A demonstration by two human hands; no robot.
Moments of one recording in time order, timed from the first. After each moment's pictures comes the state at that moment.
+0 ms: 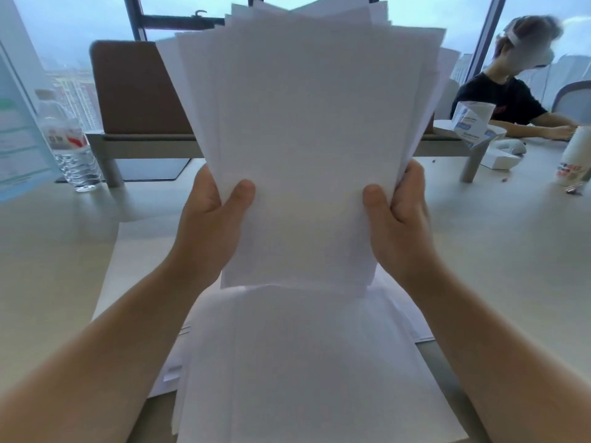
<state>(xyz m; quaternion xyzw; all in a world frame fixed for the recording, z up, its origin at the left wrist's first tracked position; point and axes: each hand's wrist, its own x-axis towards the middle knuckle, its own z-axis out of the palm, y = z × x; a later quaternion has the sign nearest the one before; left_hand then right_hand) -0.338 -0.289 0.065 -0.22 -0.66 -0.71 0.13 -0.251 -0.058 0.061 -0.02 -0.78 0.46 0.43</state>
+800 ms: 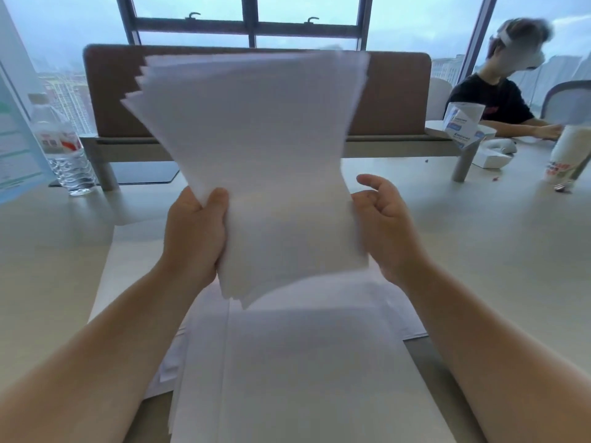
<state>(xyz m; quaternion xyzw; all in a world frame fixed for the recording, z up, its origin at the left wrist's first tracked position) -0.351 -0.288 0.055 -0.06 -0.70 -0.70 0.15 -0.268 -0.051 0.051 -0.07 -0.73 0.60 0.31</state>
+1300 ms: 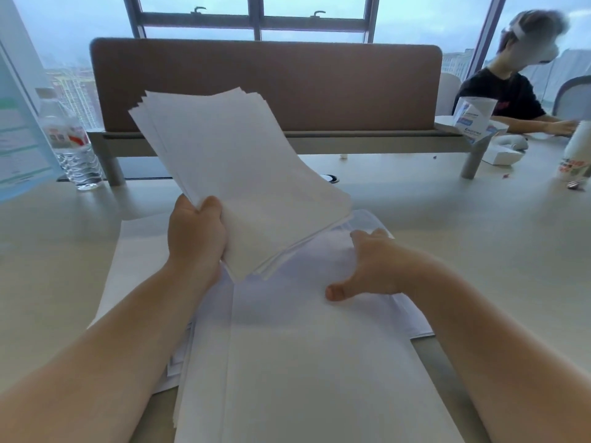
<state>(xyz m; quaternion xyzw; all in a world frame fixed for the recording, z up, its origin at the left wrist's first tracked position) -0.367 -0.293 0.039 0.03 -0.73 -0.66 0.19 -0.247 -0.064 0.059 -0.15 -0.97 0.13 -0.11</state>
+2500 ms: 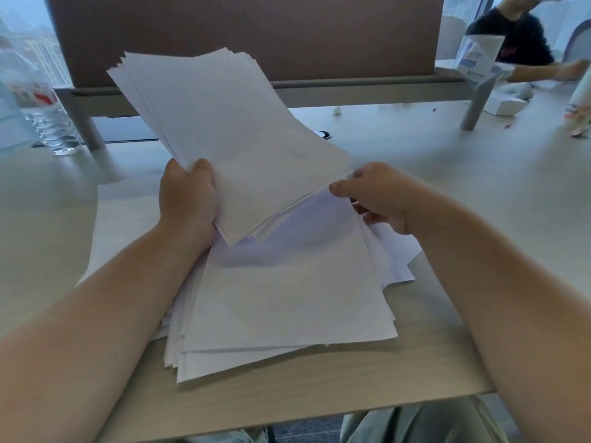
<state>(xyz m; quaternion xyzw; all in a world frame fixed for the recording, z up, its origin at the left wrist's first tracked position) -0.369 -0.288 0.026 0.03 -0.73 -0.66 0.15 -0.261 -0.046 0.056 -0.20 -0.85 0.49 0.03</state>
